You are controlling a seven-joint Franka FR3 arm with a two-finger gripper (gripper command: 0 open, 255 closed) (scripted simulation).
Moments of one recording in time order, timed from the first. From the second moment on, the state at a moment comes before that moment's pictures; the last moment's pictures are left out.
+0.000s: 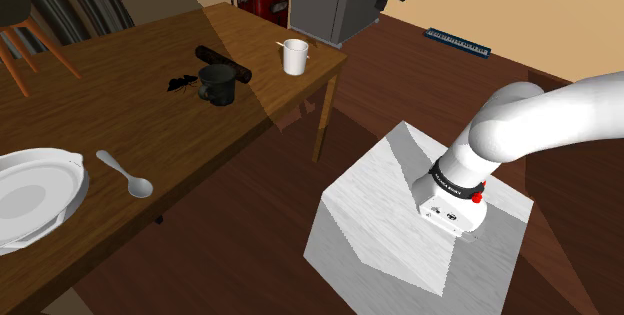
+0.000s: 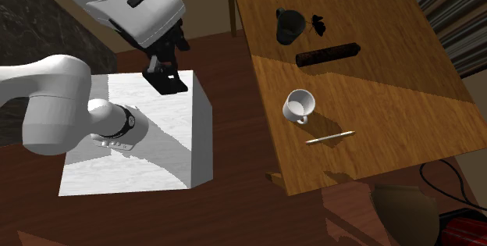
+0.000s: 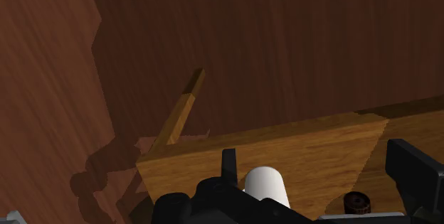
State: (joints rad) arm -0.01 -0.77 0.07 -2.32 -0.02 1.70 0.05
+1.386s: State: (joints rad) arm -0.04 -0.12 0.13 -2.14 -0.09 2.16 0.14
